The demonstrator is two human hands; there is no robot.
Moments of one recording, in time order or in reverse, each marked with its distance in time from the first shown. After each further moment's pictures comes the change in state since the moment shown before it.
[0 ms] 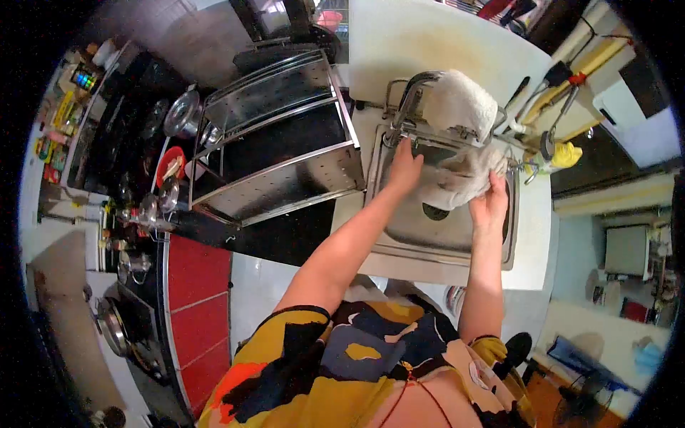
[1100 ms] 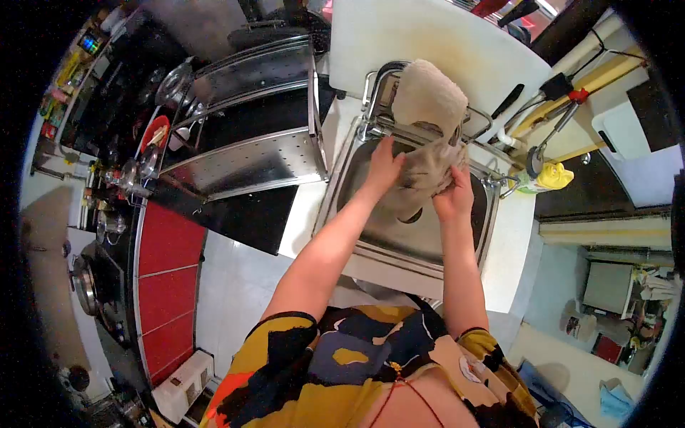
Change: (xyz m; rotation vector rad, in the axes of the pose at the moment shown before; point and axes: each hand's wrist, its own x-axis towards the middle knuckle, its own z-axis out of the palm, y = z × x) left_hand -0.003 -0.006 0.051 0.042 0.175 0.075; right_hand 0.048 0.002 -0.037 -0.003 -0.103 0.274
